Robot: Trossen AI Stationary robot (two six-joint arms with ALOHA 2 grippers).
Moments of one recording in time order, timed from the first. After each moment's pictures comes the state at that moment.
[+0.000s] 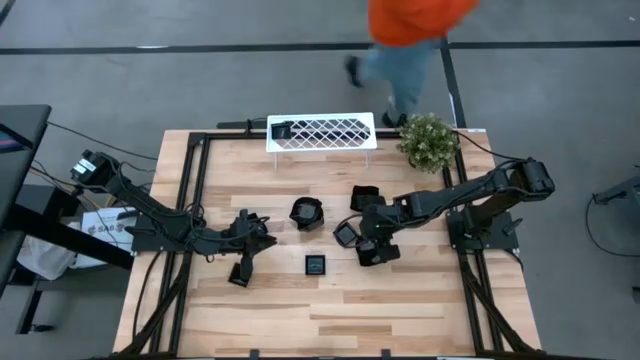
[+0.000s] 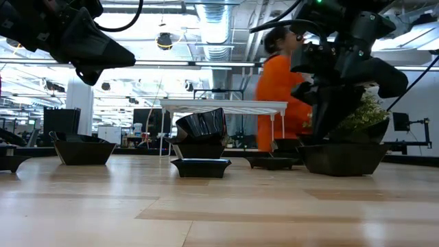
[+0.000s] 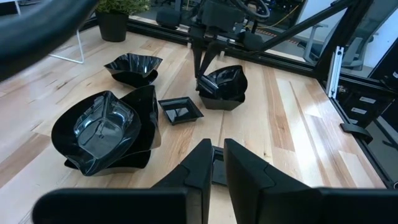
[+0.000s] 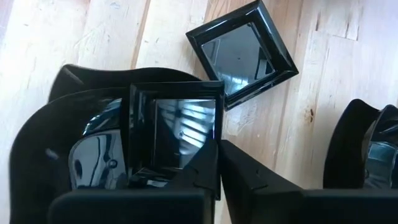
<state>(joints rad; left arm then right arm) -0.55 1.22 0.28 0.47 -0.62 -0.36 0.10 1.43 0.79 -0.47 0.05 -0.14</state>
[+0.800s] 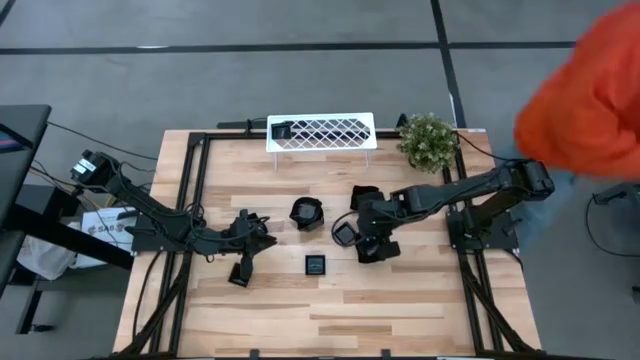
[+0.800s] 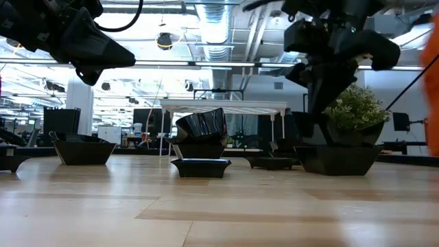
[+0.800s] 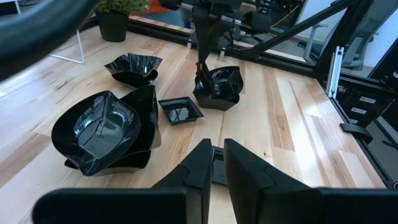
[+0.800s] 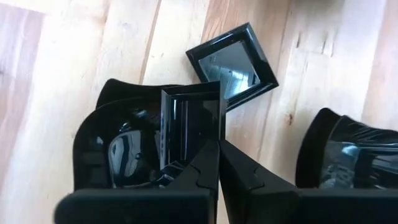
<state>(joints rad) -0.55 1.22 0.28 0.47 -0.62 -0.36 0.10 1.43 0.96 -0.68 0.05 -0.15</state>
